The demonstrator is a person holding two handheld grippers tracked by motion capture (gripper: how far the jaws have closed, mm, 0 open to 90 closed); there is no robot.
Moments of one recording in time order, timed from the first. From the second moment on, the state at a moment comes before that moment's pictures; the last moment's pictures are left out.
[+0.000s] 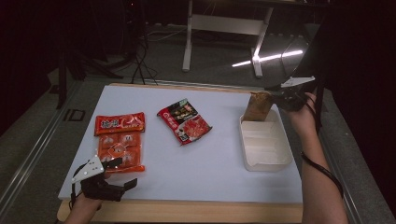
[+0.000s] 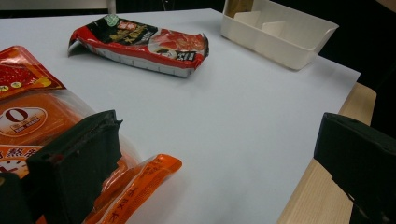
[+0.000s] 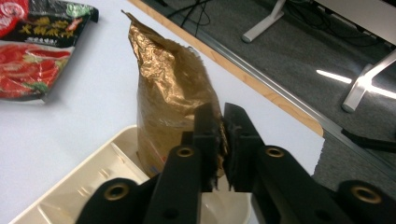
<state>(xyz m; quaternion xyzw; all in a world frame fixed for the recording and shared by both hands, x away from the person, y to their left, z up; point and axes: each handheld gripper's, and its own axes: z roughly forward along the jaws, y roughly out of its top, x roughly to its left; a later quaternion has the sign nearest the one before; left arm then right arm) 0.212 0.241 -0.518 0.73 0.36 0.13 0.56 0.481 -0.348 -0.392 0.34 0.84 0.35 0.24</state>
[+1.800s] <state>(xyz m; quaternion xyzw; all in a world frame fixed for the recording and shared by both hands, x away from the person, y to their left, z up) 0.213 0.212 -0.513 0.74 0.34 0.10 0.57 0.322 -0.252 -0.392 0.27 0.78 0.55 0.17</state>
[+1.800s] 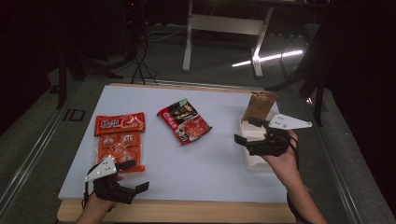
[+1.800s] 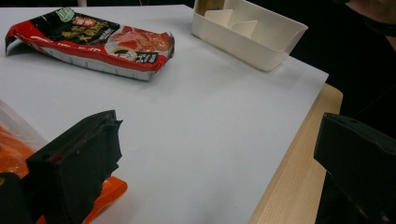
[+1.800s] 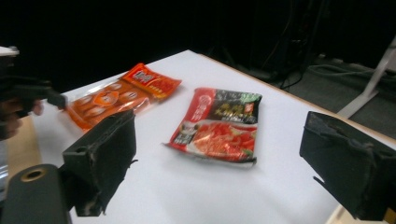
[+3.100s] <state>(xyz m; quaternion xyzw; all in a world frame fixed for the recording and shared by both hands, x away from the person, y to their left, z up) 0.213 0.218 -0.515 0.73 0.34 0.10 0.58 0.453 -0.142 -0.474 0.40 0.81 0.39 0.16</state>
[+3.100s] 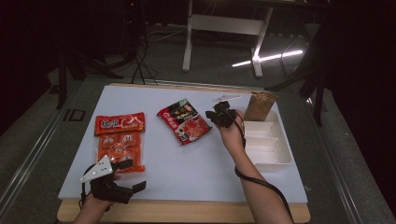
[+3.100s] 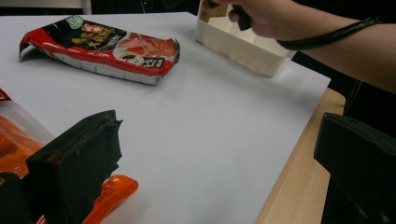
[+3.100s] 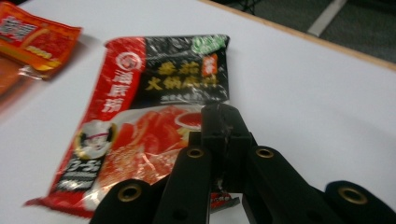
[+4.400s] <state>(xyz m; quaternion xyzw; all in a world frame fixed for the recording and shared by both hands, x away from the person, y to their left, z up) 0.213 0.216 -0.516 0.74 0.34 0.09 0.58 0.448 -0.134 -0.531 0.44 0.83 0.33 0.13</state>
